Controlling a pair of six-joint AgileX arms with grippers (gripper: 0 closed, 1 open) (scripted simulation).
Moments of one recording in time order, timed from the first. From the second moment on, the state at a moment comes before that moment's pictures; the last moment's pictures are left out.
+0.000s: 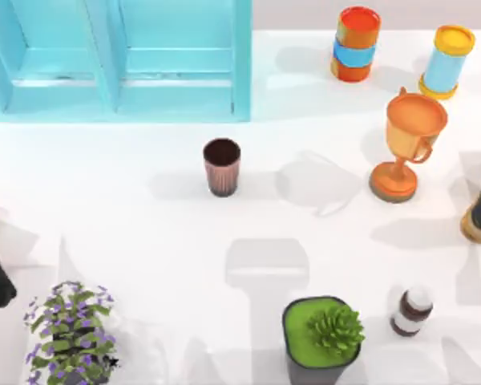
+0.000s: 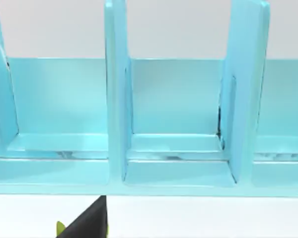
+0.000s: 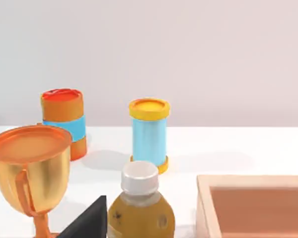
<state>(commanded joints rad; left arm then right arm) 0.00 0.00 0.00 0.00 0.00 0.00 0.00 0.00 0.00 0.00 0.00 0.00</state>
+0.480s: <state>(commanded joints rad) 0.00 0.00 0.00 0.00 0.00 0.00 0.06 0.16 0.15 -0.09 -0.01 0.06</state>
